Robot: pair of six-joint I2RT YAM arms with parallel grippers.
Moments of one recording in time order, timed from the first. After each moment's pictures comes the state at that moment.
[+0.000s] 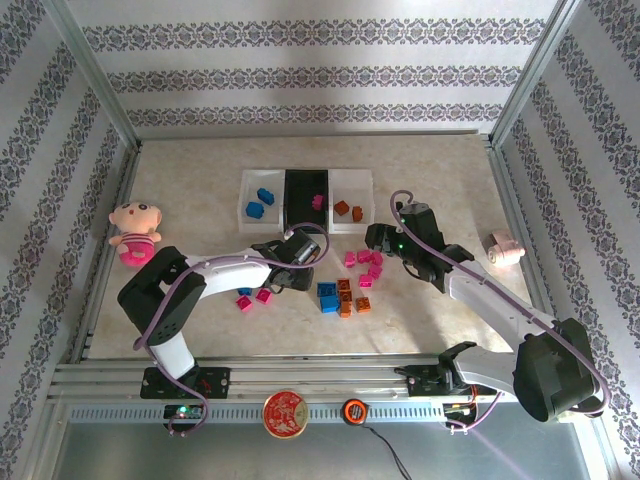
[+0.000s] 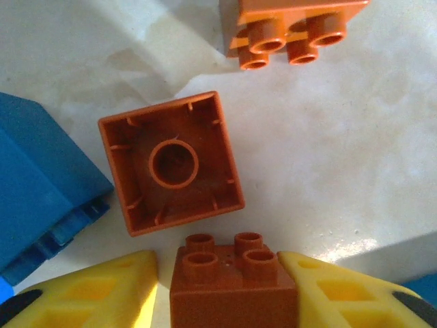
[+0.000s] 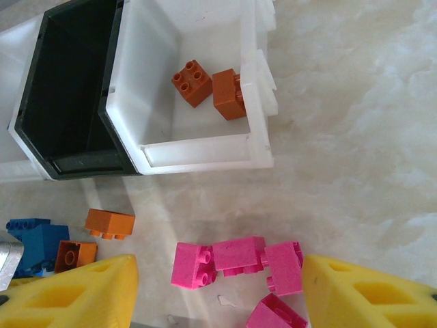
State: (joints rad) left arm -0.76 1.72 0.94 -0.38 -0.13 -0.52; right arm 0.41 1.17 0.72 -0.27 -0.04 0.57
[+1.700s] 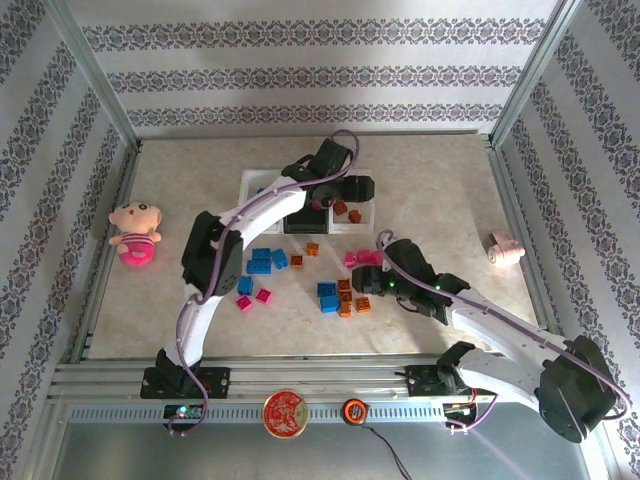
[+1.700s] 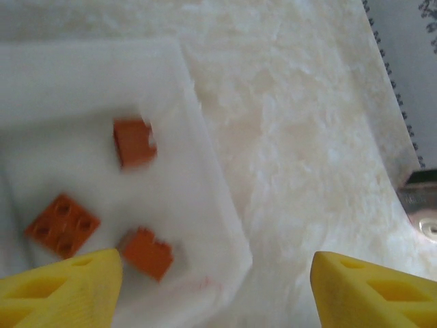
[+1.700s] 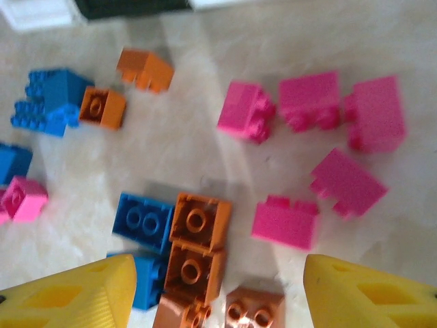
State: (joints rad) left arm -0.62 2.17 1.91 -0.51 0.20 -0.54; right arm 0.65 1.02 0.53 -0.34 -0.10 0.60
